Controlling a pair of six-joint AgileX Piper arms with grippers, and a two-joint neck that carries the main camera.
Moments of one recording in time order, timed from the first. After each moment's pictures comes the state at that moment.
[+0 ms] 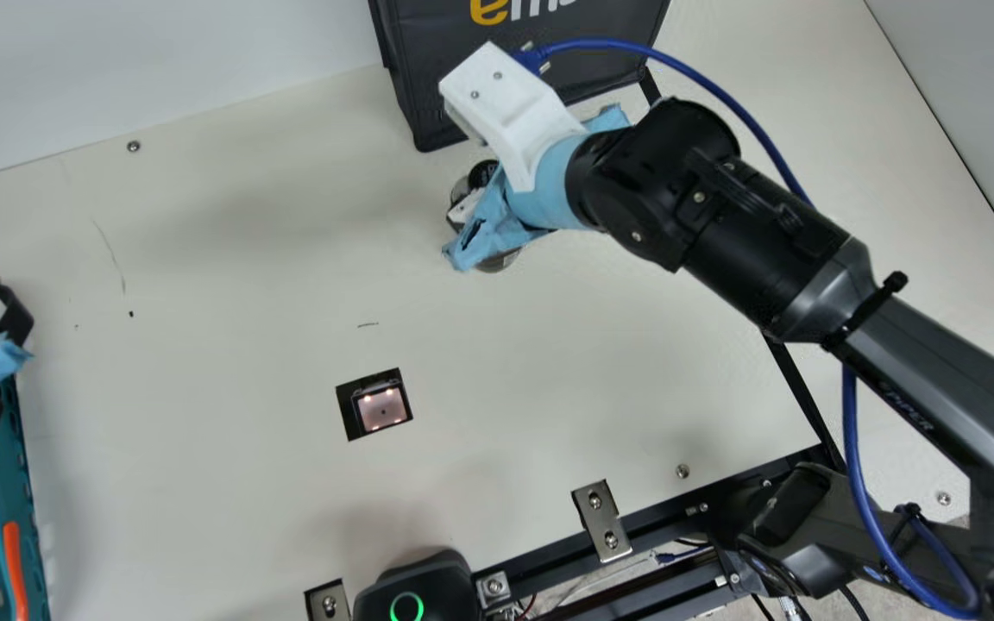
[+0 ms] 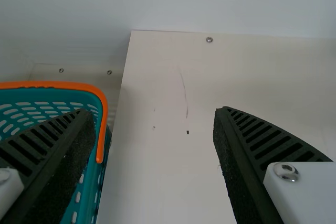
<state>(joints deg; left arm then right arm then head) -5.0 65.2 -55.0 9.3 34.4 -13.0 26.7 80.0 -72.6 -4.1 49.7 2.9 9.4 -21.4</state>
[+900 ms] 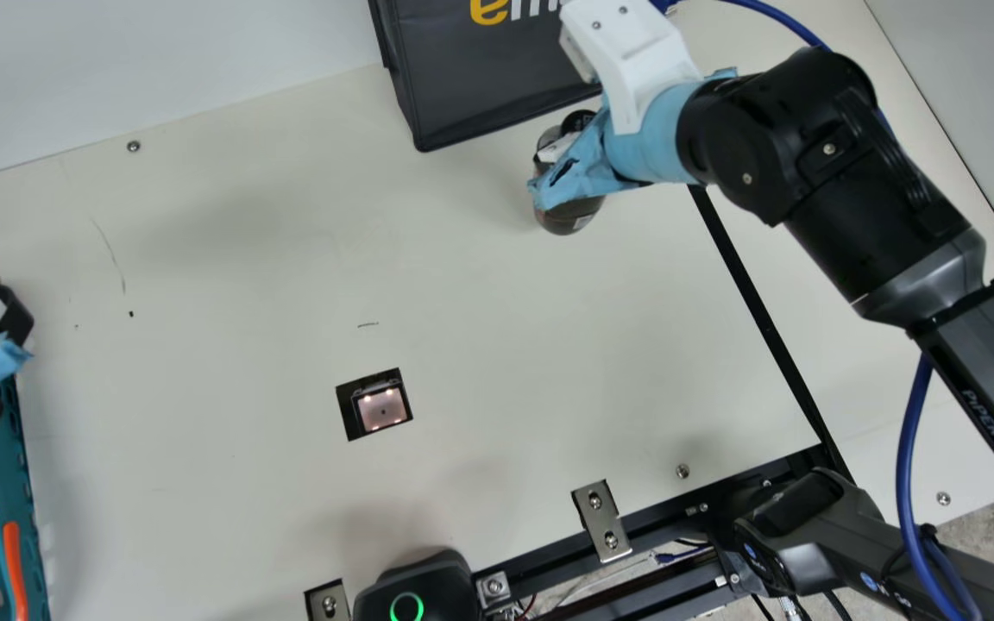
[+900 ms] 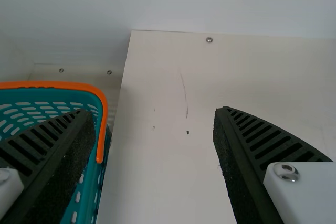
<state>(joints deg) -5.0 65.2 -55.0 9.3 34.4 -13.0 11.8 76.3 -72.3 -1.6 53.1 -0.6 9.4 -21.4</state>
